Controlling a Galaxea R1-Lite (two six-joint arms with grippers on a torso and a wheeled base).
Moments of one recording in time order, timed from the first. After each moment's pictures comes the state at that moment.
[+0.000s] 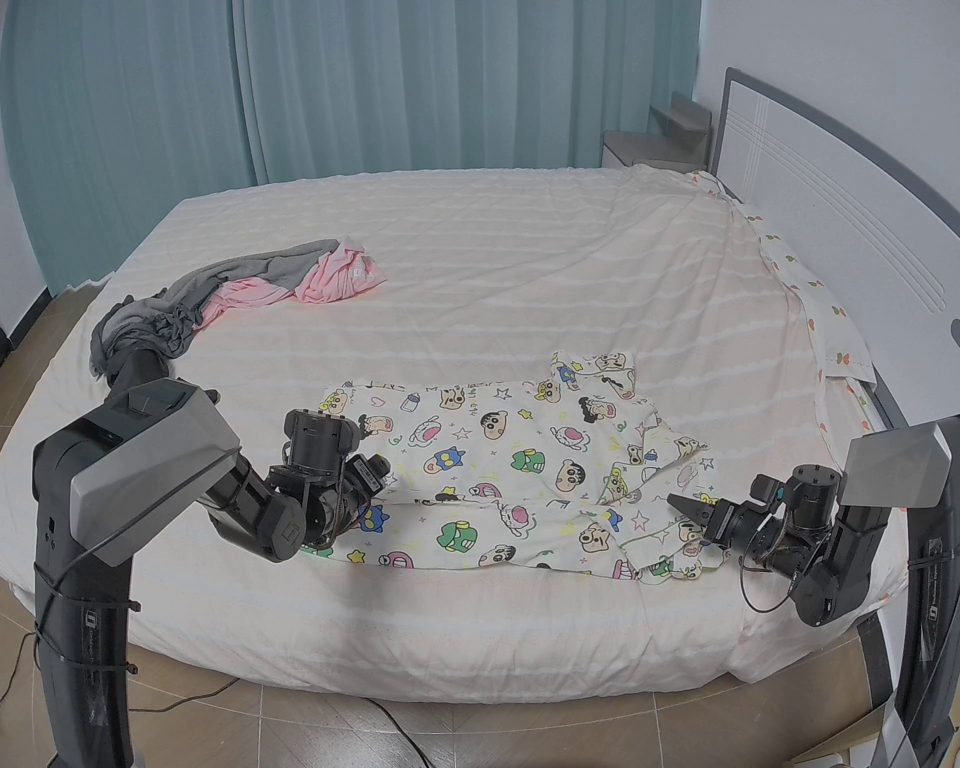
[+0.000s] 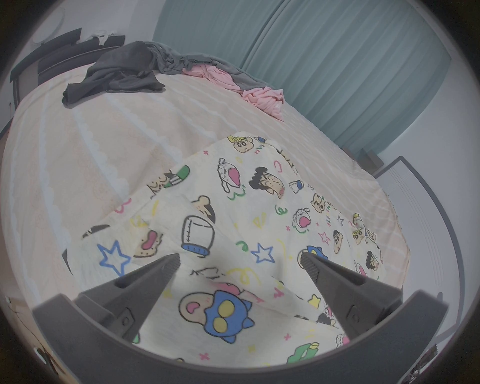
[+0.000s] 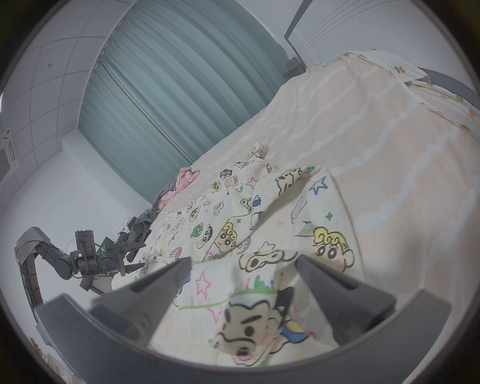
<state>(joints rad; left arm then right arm) -0.31 2.37 -1.16 -0.61 0.24 -0.83 0.08 2.43 -0.59 -1.55 0.37 0.49</state>
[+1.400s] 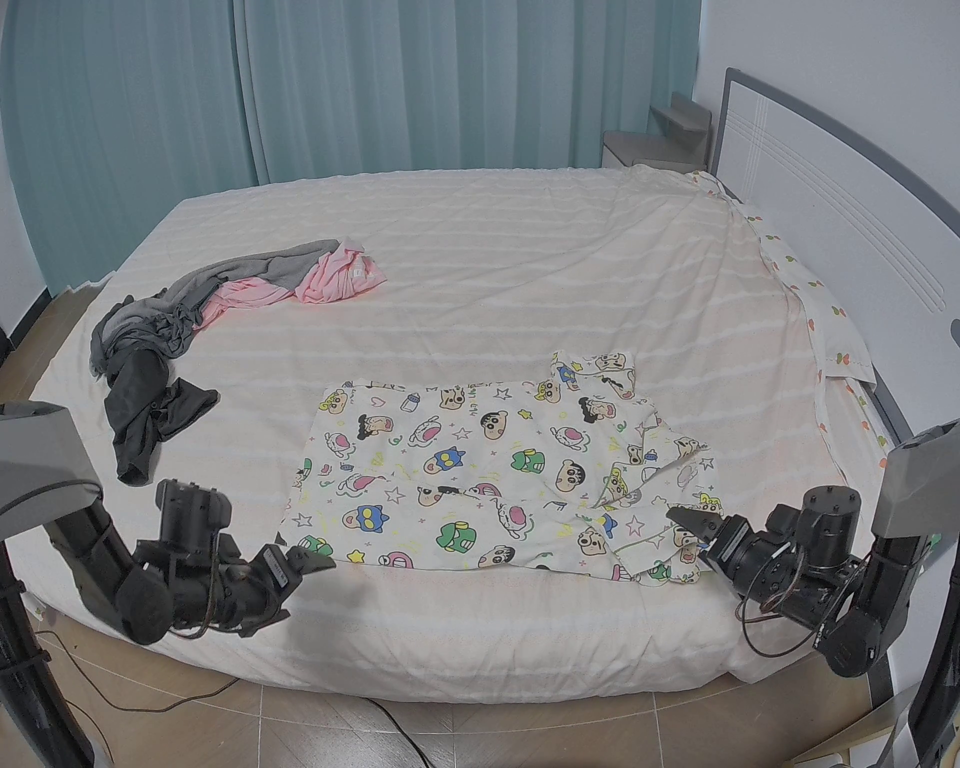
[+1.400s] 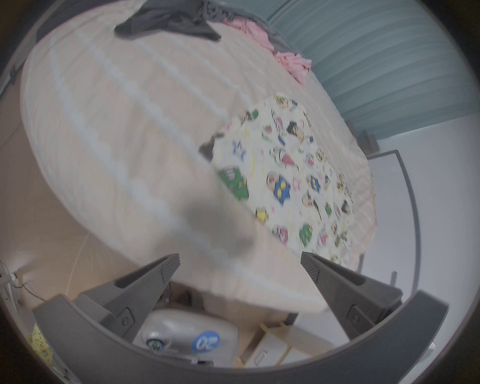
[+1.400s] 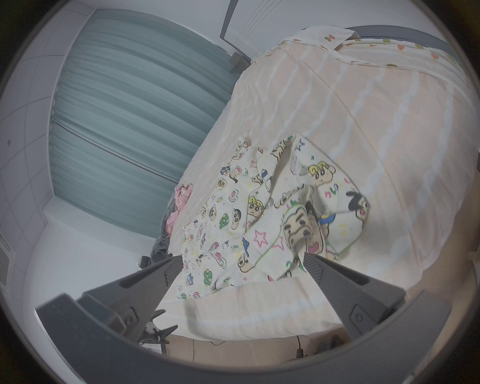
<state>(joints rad) -0.14 2.00 -0.37 -0.85 -0.31 -0.88 0.34 2.15 -0.24 -1.55 0.06 0.94</state>
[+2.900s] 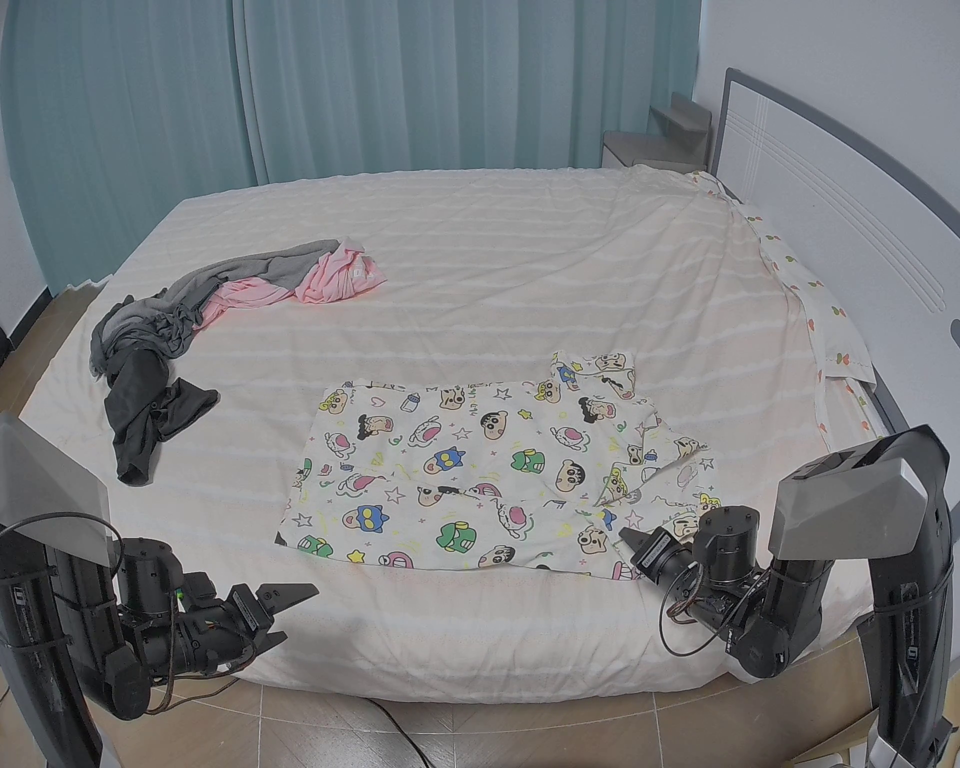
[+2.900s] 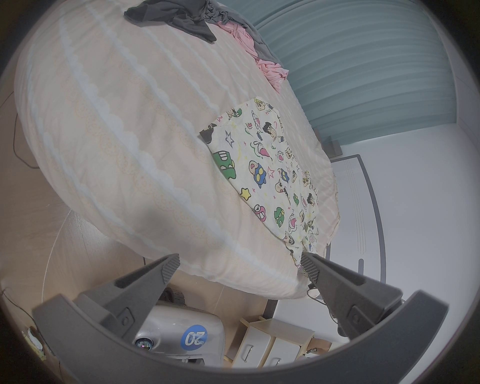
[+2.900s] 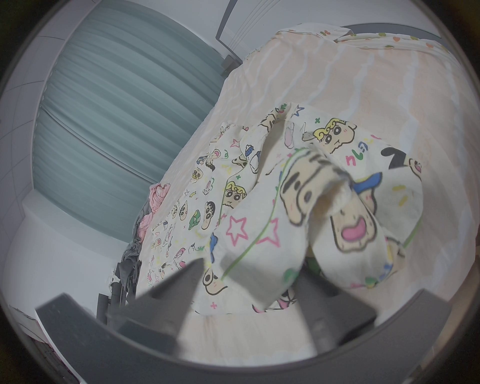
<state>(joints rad) -0.08 2.17 -0.02 -1.54 -0.45 -0.90 0.44 2.43 -0.54 -1.50 -0.16 0.94</state>
